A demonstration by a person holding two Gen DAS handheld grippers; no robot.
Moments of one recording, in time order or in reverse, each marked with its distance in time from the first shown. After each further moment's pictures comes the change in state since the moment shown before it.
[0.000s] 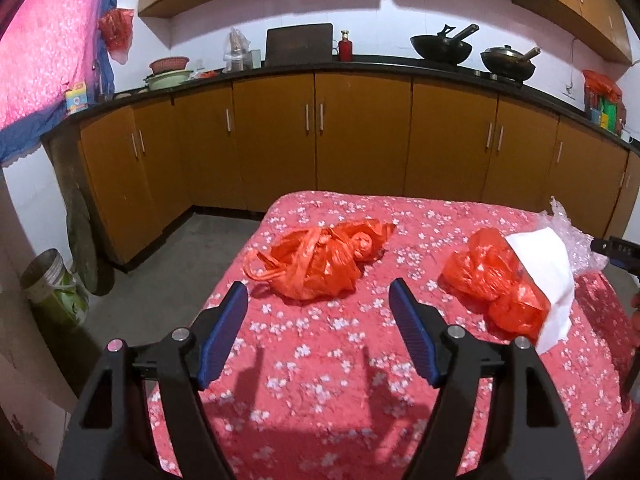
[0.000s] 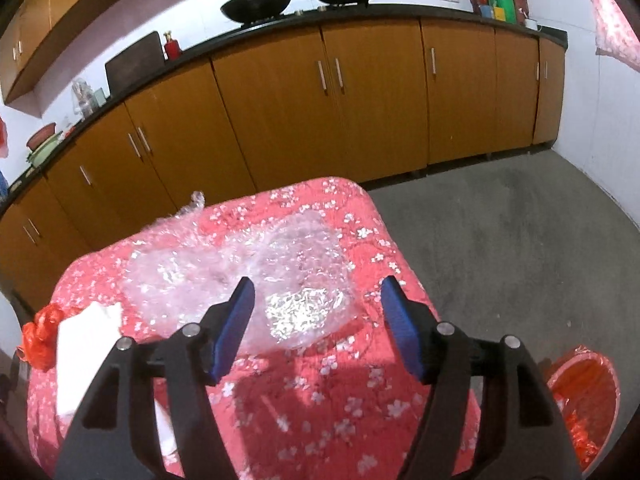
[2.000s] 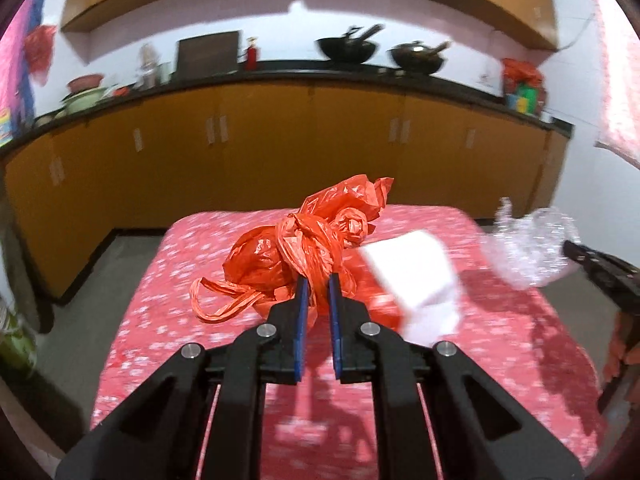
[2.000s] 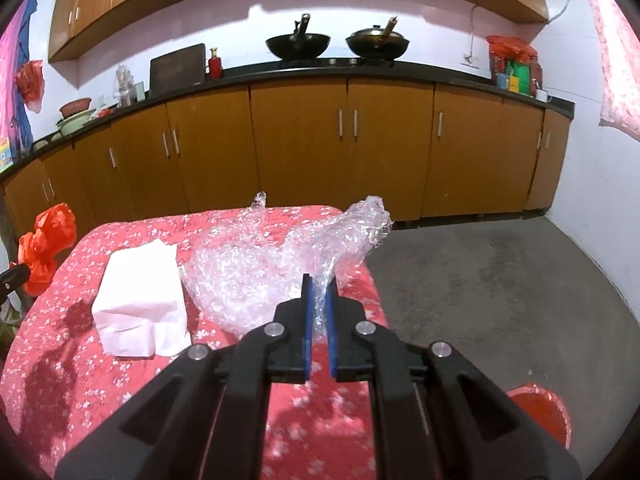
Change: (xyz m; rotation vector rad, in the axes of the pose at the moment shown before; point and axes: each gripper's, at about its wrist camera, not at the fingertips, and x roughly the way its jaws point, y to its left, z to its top) left arm -0.038 -0.069 0.020 0.132 -0.004 -0.342; right arm -0.131 -0.018 -0.044 -0.149 -0.183 -0.008
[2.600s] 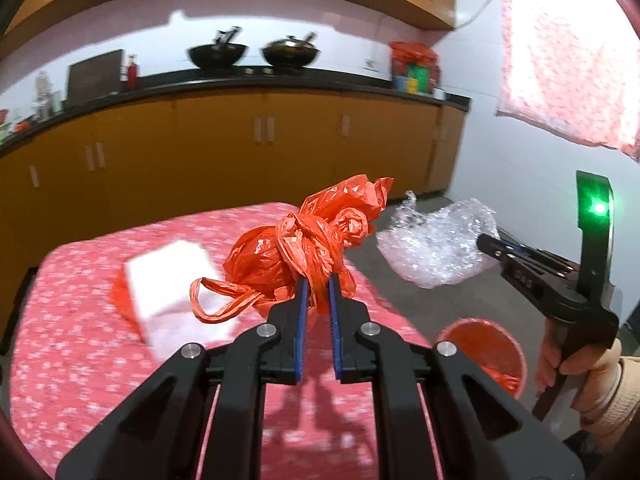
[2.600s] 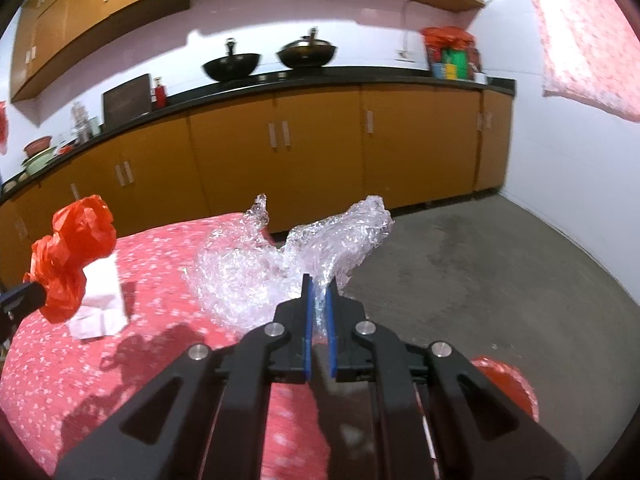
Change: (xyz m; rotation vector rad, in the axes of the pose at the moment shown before) left arm -0.009 -0.157 -0.005 0.142 0.017 -0.330; right arm -0.059 -0.116 -0.028 0.143 -0.028 -0.144
